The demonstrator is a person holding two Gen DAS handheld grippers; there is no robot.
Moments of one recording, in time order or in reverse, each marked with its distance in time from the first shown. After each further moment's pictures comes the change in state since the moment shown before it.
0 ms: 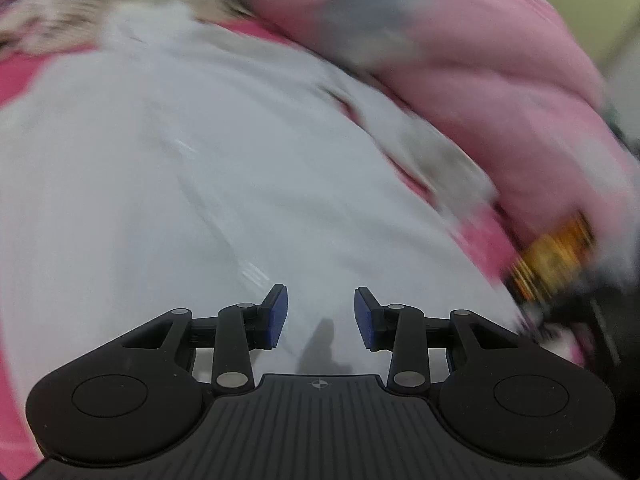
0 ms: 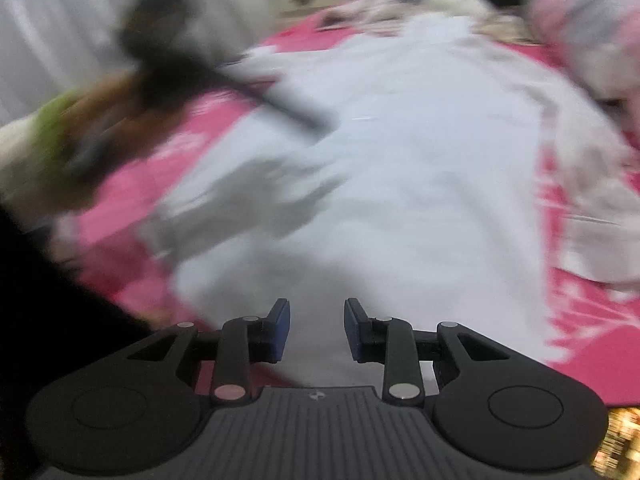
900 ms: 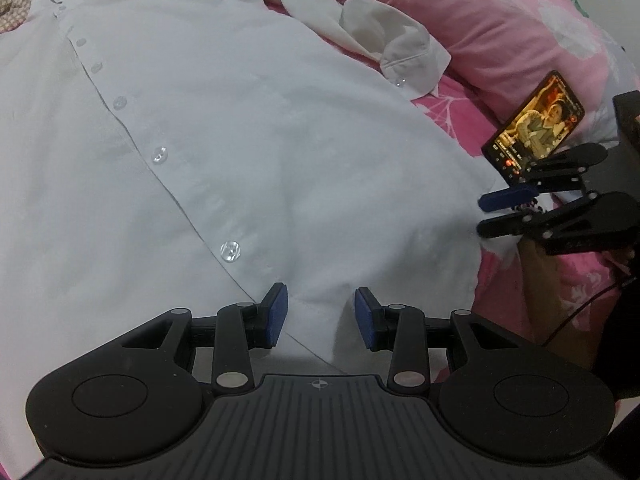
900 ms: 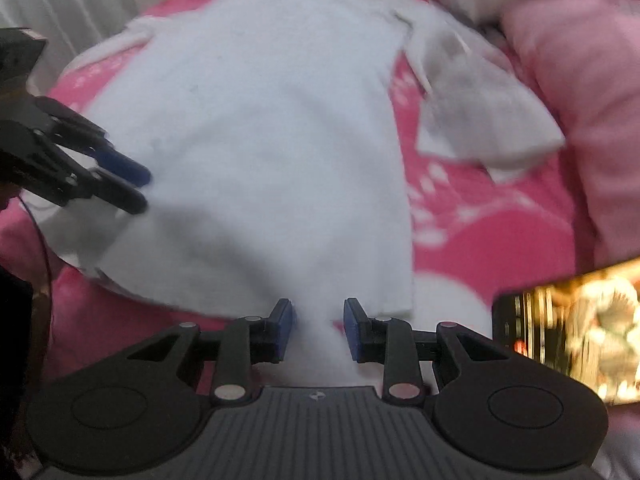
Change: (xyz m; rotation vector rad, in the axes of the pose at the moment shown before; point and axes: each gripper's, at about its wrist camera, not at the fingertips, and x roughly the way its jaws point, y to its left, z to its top) left arm 0.039 -0.032 -0.053 0.139 0.158 0.018; right arm -0.003 -0.042 -0.047 0.145 0.061 -0.212
